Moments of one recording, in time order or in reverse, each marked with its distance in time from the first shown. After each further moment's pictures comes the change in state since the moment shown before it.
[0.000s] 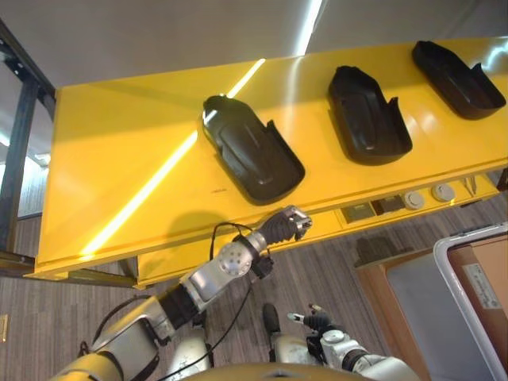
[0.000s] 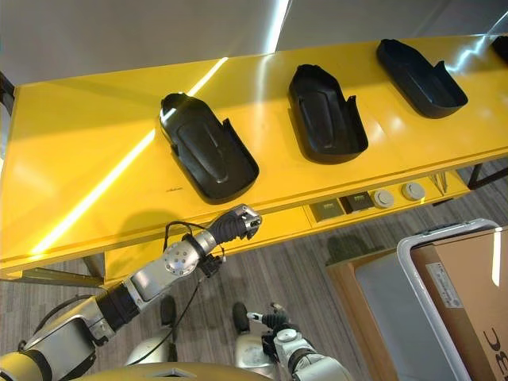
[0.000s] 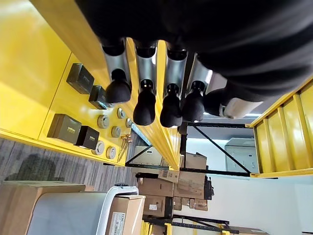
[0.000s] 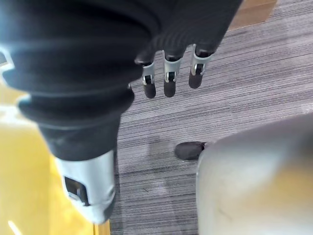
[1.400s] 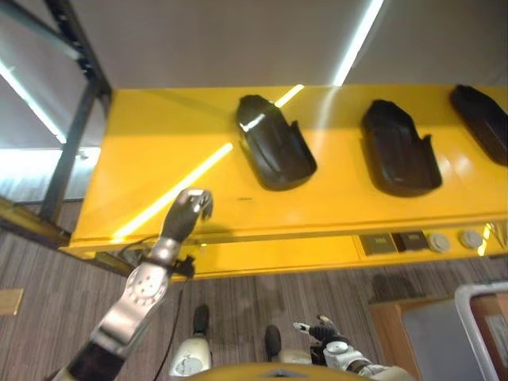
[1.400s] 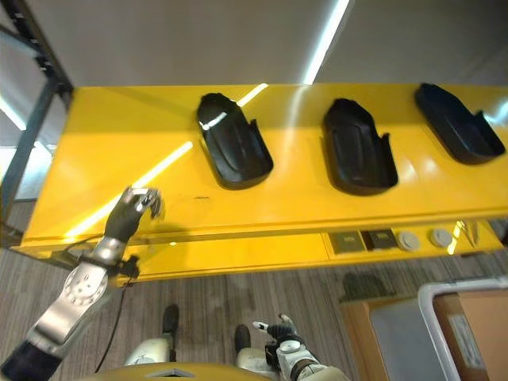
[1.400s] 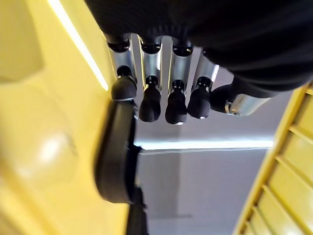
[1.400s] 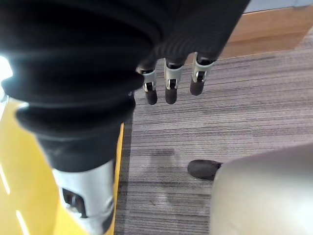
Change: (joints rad) left arm 0.562 0.354 0.482 -0.465 0.014 -0.150 0.136; right arm 0.058 -0.002 -0.023 0.011 0.007 0.002 -0.053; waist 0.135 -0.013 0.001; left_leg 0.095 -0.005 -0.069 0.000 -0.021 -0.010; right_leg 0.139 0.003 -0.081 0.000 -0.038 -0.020
